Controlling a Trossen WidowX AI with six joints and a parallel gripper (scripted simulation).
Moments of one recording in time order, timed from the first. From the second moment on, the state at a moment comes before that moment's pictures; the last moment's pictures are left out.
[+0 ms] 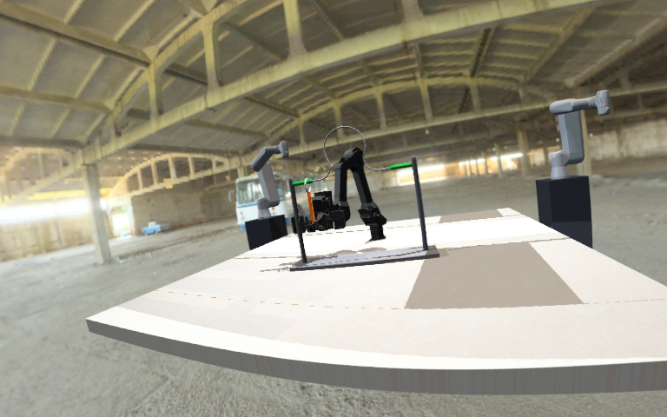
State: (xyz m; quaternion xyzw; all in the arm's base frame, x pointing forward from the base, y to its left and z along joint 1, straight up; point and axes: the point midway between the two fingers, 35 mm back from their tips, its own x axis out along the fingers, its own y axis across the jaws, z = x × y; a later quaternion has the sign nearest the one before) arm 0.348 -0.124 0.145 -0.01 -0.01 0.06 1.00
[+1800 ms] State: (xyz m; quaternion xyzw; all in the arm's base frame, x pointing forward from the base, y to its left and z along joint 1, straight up) arm 0.346 -0.103 0.156 0.00 -0.01 0.06 1.00
